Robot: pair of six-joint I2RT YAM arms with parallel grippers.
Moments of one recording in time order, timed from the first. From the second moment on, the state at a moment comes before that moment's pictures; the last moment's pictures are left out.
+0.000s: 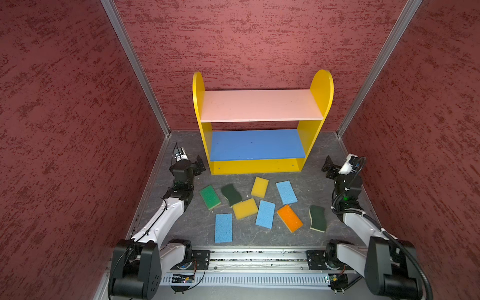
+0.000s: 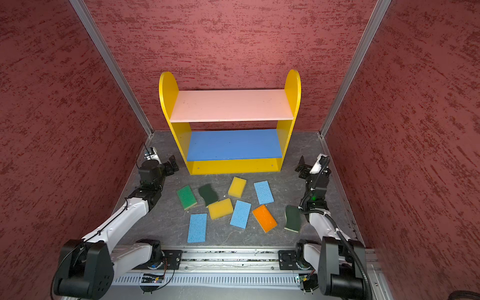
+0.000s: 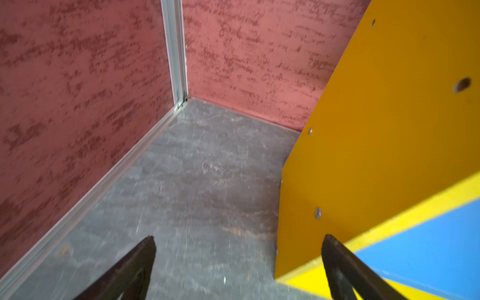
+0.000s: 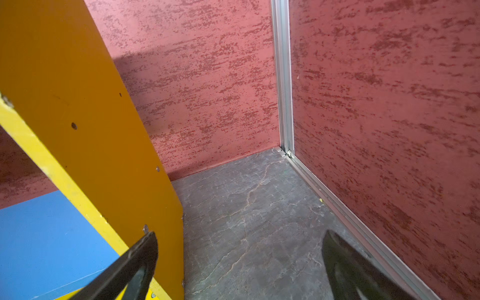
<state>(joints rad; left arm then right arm) -0.13 1.07 0.63 0.04 -0.35 -0.33 -0.13 1.05 0.37 0.63 0.13 0.23</state>
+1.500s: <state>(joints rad) -1.06 0.96 0.73 -1.12 -0.45 -1.15 0.08 0.84 0.59 -0.40 0.20 0.54</state>
